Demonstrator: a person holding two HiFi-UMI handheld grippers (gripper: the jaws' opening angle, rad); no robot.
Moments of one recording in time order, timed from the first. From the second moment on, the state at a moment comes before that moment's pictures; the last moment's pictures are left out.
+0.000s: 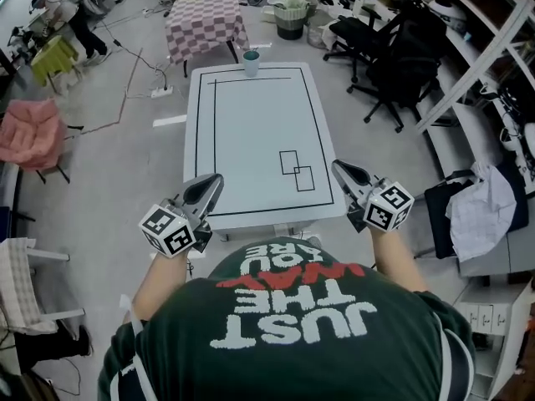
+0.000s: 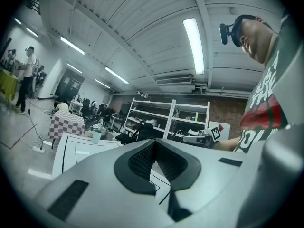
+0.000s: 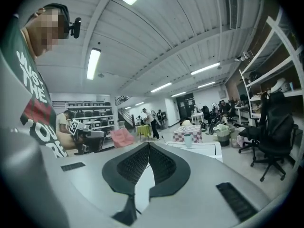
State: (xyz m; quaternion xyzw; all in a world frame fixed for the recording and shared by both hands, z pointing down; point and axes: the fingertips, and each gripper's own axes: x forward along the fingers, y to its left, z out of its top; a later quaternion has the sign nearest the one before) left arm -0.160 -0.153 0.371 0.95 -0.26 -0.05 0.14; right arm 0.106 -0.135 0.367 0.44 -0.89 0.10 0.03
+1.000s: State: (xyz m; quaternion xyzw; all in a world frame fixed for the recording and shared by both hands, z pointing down) left arm -0.077 -0.339 0.395 0.92 -0.35 -0.03 0.16; right arm 0.160 -0.349 0.401 0.35 -0.93 0.12 0.05
